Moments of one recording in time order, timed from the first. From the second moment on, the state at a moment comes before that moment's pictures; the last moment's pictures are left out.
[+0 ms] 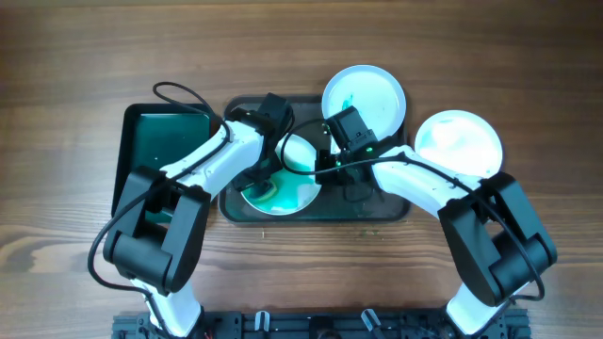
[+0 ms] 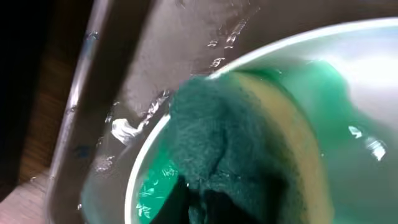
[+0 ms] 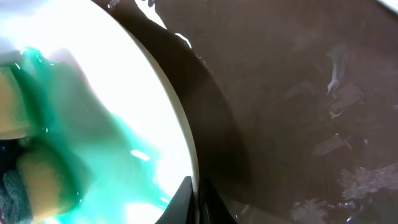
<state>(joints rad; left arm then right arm) -0.45 1.90 1.20 -0.89 -0.18 -0.91 0.55 1.85 1.01 -0.33 -0.24 0.56</state>
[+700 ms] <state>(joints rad) -0.37 1.92 1.23 -0.81 0.09 -0.60 0.53 1.85 1.02 -0.35 -0.22 0.57</state>
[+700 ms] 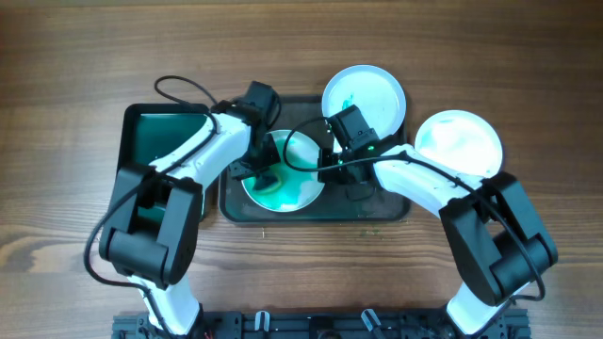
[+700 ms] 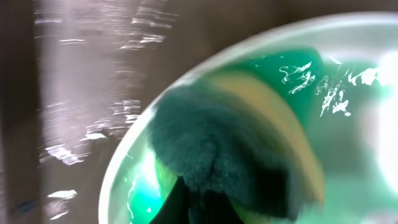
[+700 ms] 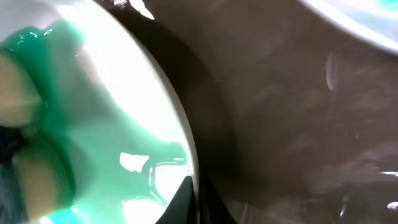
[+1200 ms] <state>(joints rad) -0.12 1.69 1.51 -1.13 0.10 -0.50 0.55 1.82 1.02 -0.43 -0.13 0.56</state>
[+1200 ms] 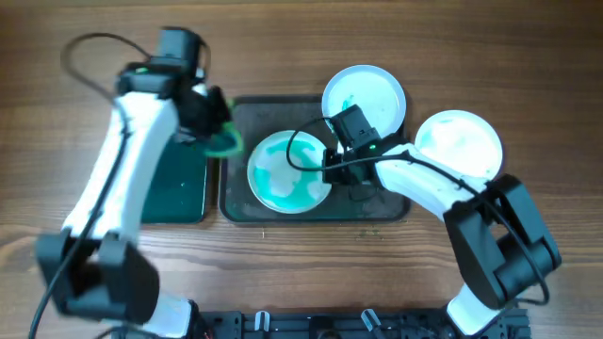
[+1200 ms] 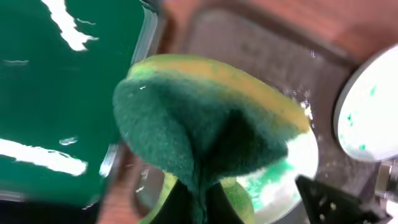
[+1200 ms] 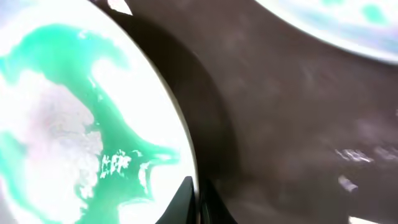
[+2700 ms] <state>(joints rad) -0.03 1.66 1.52 -1.21 0.00 -0.50 -0.02 1.30 1.06 -0.81 -0.06 0.50</state>
